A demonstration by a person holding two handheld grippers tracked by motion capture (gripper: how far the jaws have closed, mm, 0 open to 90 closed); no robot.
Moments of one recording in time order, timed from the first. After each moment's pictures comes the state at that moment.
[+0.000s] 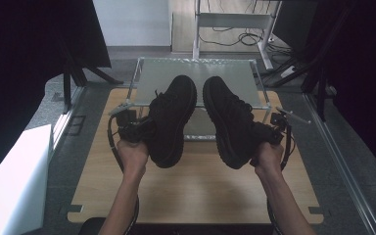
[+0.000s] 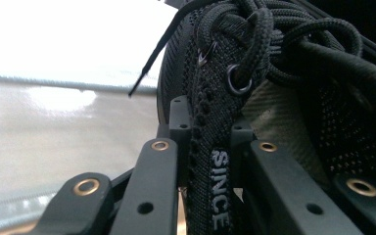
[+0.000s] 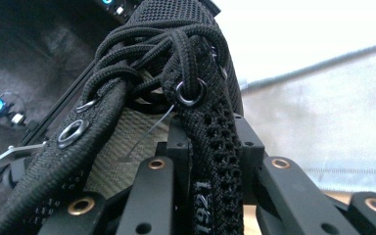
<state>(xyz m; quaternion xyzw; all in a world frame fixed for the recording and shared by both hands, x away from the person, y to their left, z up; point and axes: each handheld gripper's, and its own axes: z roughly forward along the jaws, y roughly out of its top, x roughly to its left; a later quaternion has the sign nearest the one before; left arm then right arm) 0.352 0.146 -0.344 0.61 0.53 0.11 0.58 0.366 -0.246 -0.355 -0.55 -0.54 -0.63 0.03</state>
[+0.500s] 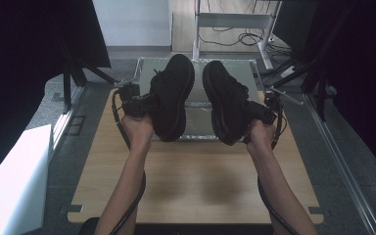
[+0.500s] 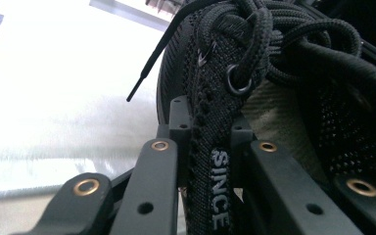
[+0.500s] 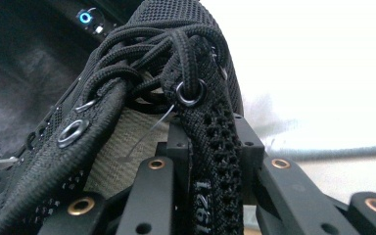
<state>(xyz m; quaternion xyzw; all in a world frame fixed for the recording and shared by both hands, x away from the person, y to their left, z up) 0.404 0.138 -0.313 0.59 0.57 0.13 0.56 0.420 -0.234 -0.340 -0.59 -0.52 -0.62 0.01</state>
